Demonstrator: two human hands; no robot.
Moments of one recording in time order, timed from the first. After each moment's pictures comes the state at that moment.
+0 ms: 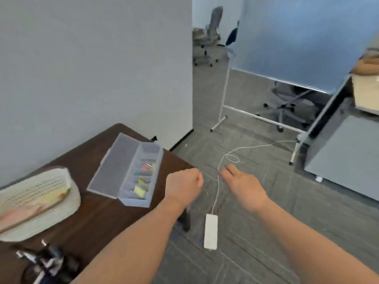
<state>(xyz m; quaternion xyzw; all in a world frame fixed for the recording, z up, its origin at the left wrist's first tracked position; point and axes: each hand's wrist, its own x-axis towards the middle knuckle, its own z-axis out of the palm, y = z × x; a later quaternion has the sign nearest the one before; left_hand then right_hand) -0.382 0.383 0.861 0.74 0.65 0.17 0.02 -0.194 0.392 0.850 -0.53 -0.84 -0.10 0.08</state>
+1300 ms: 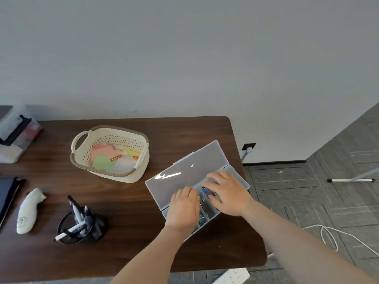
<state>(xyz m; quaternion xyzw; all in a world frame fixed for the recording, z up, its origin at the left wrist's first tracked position) -0.549 0.464 0.780 0.39 0.90 0.19 0.10 -0.486 0.641 0.782 -0.01 -0.99 0.14 -0.03</state>
